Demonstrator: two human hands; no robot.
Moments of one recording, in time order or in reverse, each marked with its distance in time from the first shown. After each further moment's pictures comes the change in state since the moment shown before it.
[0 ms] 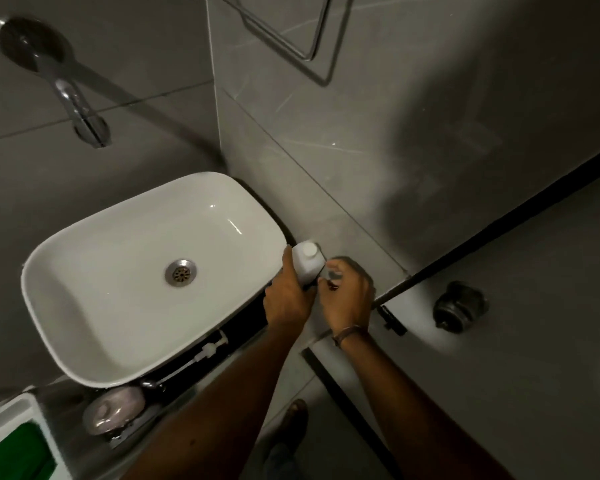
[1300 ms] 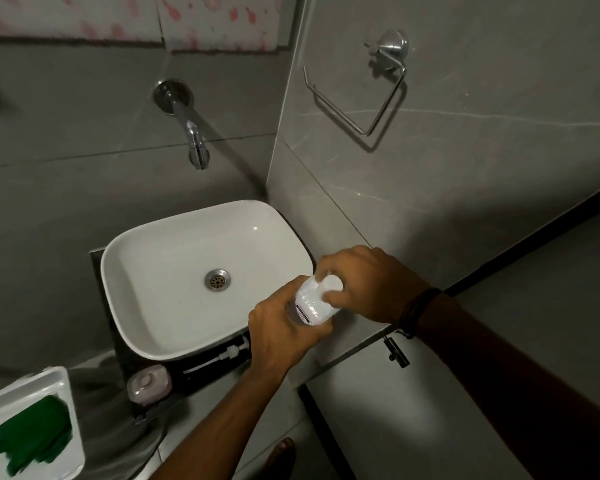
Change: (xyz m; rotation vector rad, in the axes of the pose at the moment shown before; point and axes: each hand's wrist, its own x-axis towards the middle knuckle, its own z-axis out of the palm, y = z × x) left_hand -0.111 0.021 -0.127 -0.361 0.383 0.395; right_hand -0.014 -0.186 -0.142 -0.563 -0.713 -0.752
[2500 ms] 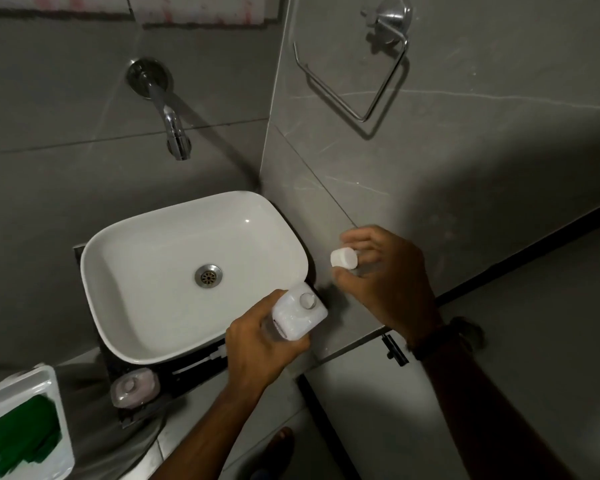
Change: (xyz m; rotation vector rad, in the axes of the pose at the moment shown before) left_hand -0.012 -0.035 -0.002 -0.015 -0.031 -0.035; right_hand -0.001 0.043 0.037 0.420 0.622 0.146
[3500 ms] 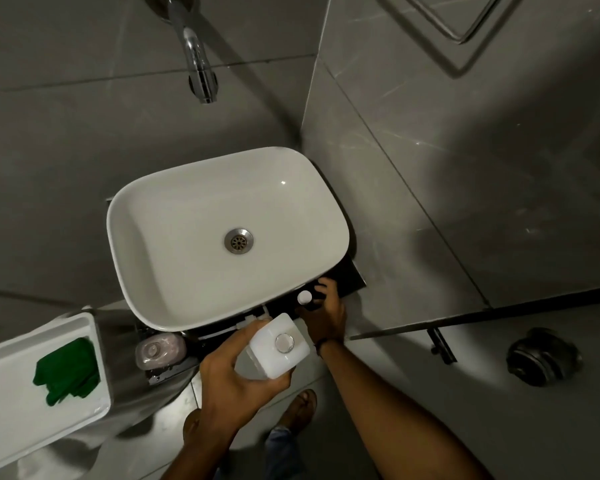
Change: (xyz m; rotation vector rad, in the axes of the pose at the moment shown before) left_hand -0.074 -0.087 -0.044 0.061 -0.017 -0.194; right_hand -0.084 0.114 0.266 0.425 -0.158 0.732
